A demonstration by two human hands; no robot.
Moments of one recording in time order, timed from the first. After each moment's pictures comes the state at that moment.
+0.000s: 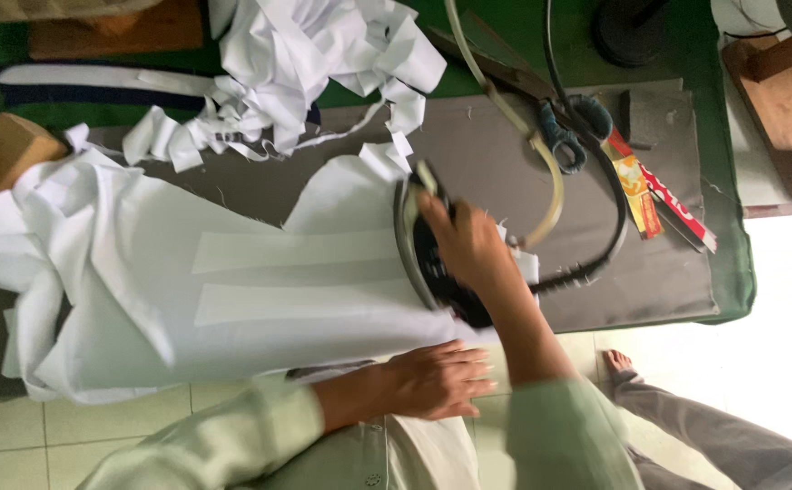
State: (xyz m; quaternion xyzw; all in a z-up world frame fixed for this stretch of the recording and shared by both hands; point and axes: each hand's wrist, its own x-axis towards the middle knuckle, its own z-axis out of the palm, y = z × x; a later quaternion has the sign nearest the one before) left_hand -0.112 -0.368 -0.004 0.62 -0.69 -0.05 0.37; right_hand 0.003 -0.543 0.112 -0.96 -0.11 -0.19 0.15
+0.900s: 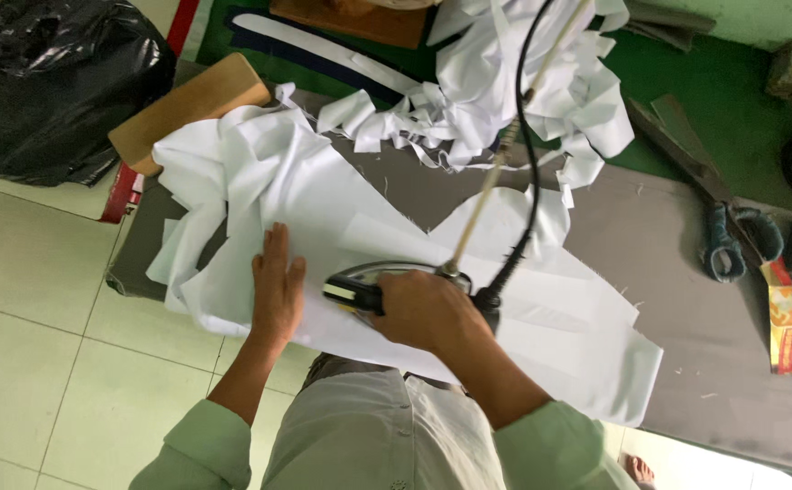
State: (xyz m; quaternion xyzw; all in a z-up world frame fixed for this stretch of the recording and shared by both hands) left_hand 0.014 -0.037 -0.006 0.93 0.04 -0.05 0.37; right_hand 0.058 -0.289 0.204 -0.88 -0.12 0.43 0.17
